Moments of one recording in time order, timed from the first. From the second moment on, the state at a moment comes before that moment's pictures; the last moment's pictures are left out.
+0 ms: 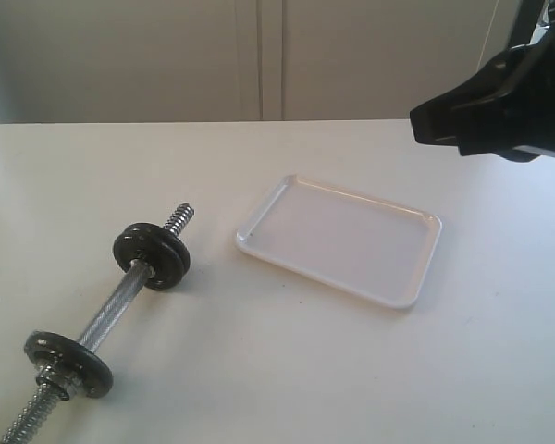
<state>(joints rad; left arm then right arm) 0.04 0.00 0.01 -0.11 0.54 0.02 0.33 0.97 -1.03 0.57 0.84 -0.48</state>
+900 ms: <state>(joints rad) -0.02 0.00 0.02 -0.08 0.35 0.05 0.33 0.97 -1.03 0.57 0.84 -0.47</state>
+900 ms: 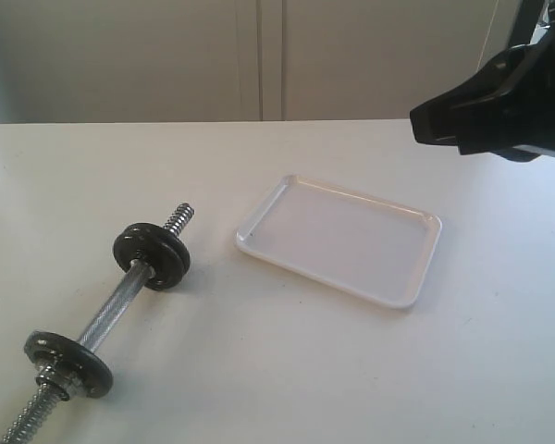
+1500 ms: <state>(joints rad) -0.02 0.00 0.02 -0.08 0.35 0.05 0.33 0.97 -1.03 0.57 0.84 -0.47</state>
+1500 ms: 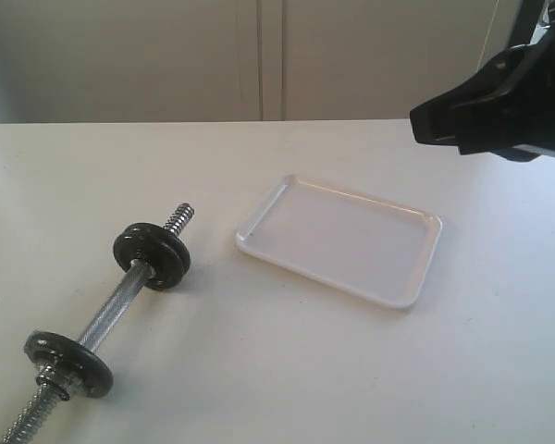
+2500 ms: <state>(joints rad) -0.02 0.00 0.02 -0.08 0.40 0.06 0.31 0.28 -0.96 0.56 0.83 -0.47</state>
